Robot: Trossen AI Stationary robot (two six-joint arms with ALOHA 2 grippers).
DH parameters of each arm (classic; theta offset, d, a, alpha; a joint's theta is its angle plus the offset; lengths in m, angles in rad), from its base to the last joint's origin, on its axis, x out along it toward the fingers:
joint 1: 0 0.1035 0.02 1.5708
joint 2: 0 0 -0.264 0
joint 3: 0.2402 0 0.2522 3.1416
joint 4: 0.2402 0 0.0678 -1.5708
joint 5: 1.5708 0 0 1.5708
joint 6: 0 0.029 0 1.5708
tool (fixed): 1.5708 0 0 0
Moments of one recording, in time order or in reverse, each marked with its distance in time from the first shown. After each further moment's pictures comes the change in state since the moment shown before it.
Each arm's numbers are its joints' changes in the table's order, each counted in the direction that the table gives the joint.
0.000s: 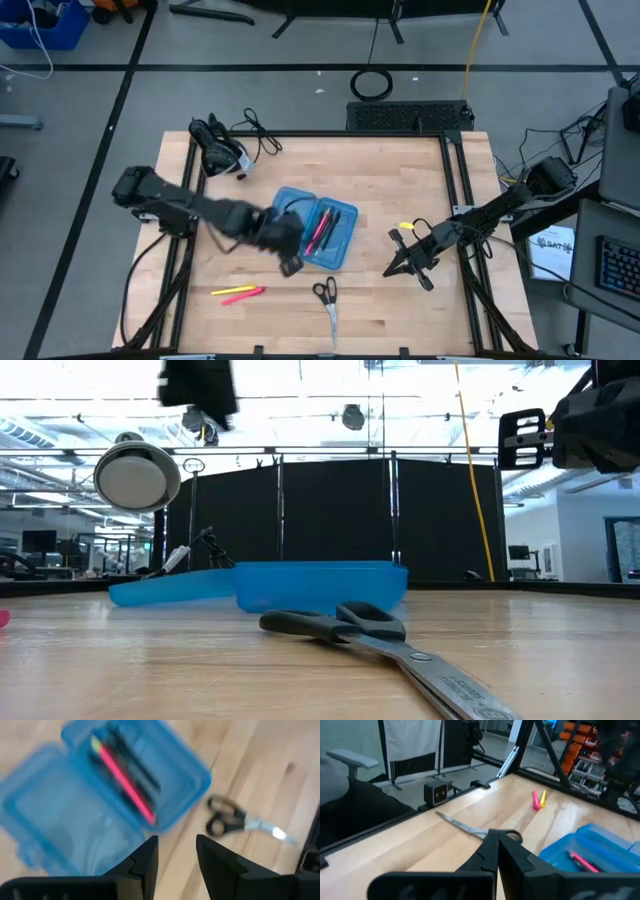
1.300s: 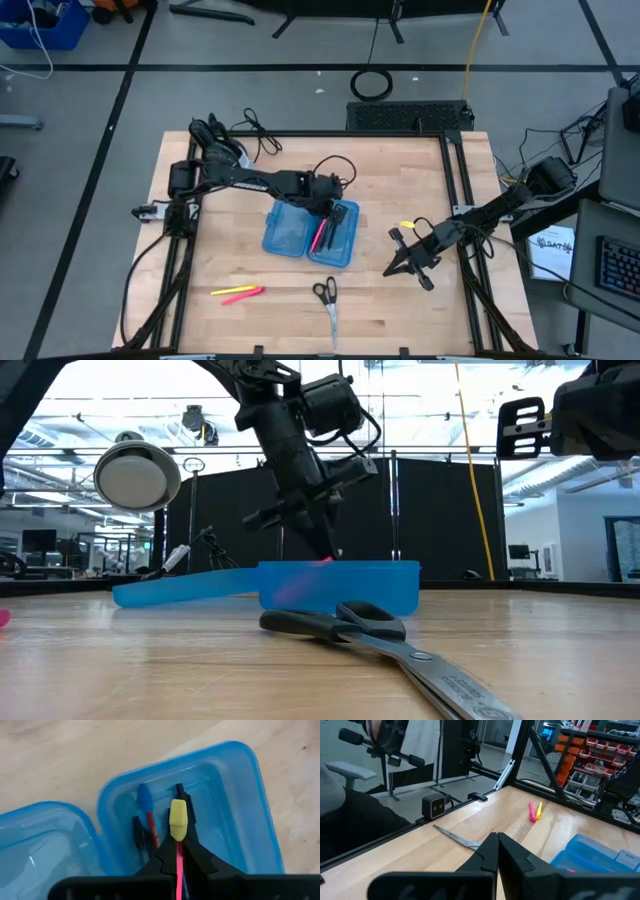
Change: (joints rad) left arm 0.416 -0.376 0.023 -0.352 0.168 -0.157; right arm 0.000 0.000 0.000 -0.058 0.001 0.007
